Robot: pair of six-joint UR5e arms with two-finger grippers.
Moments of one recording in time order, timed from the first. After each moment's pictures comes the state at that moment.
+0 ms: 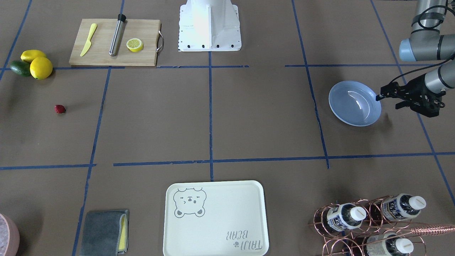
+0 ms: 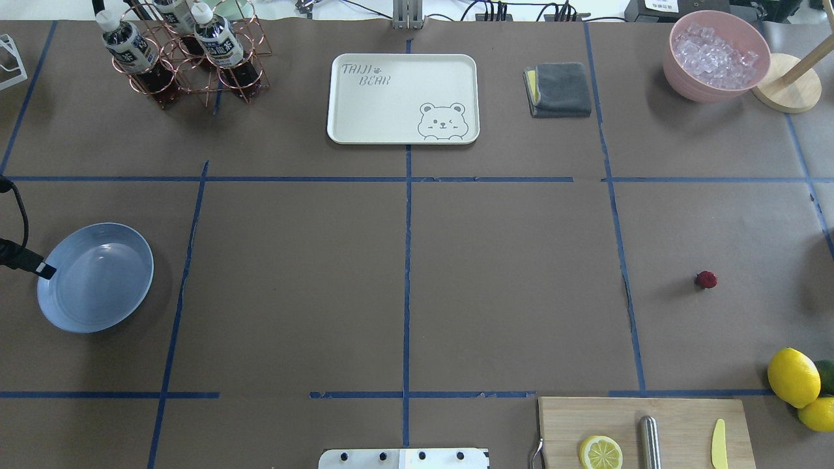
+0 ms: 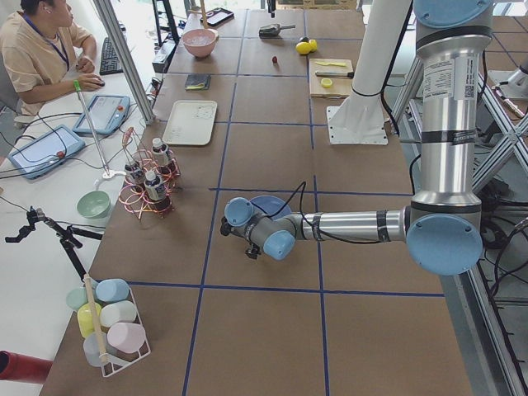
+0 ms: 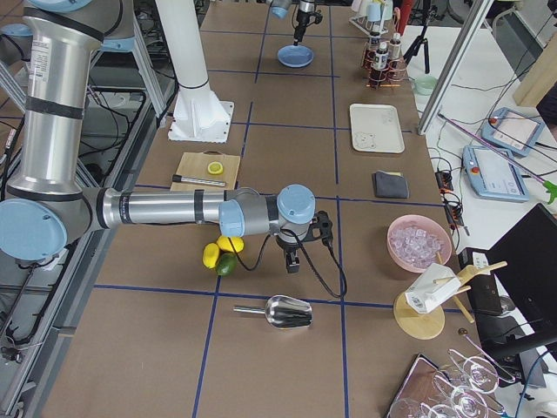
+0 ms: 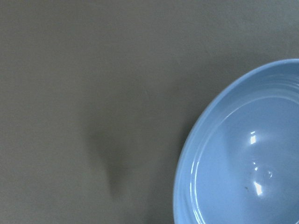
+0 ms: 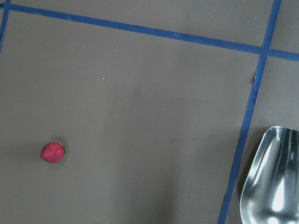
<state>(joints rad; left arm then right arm) -1.07 -1.52 -1.46 -2.19 -2.51 -0.36 1.42 -1.76 1.80 -1.48 2.47 -0.01</state>
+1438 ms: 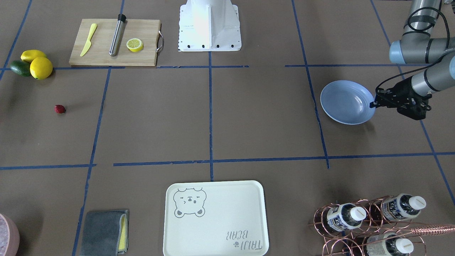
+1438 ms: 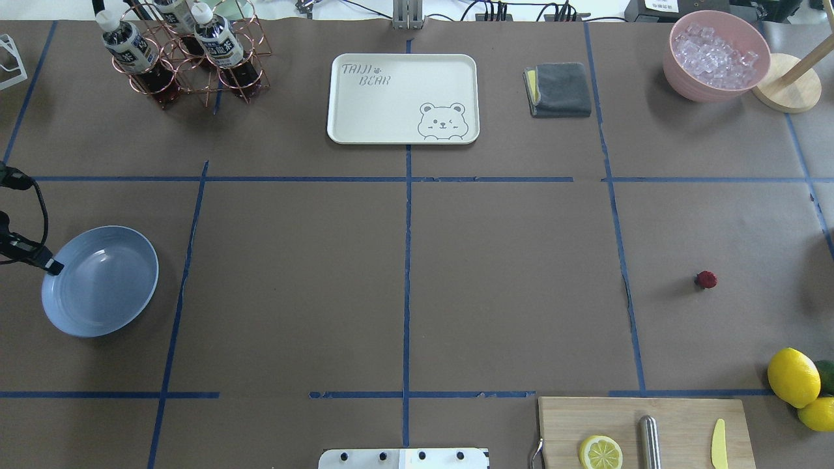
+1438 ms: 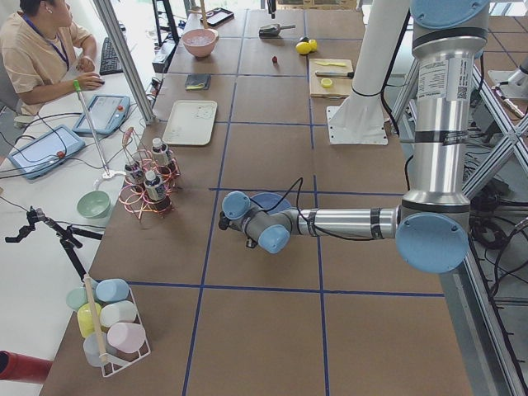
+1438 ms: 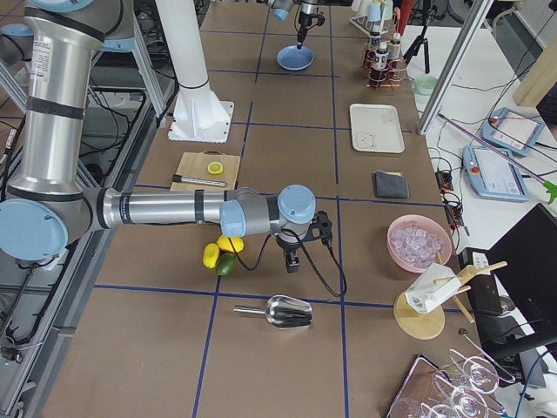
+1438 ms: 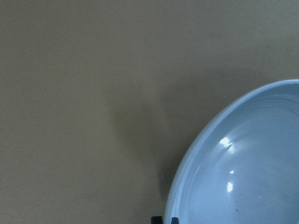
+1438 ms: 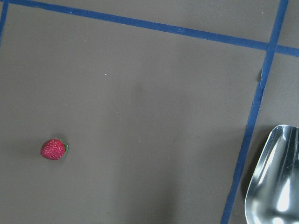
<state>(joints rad) -1.05 -1.56 -1.54 -2.19 -2.52 -0.51 1.41 -1.76 1.80 -1.48 2.47 -0.01</state>
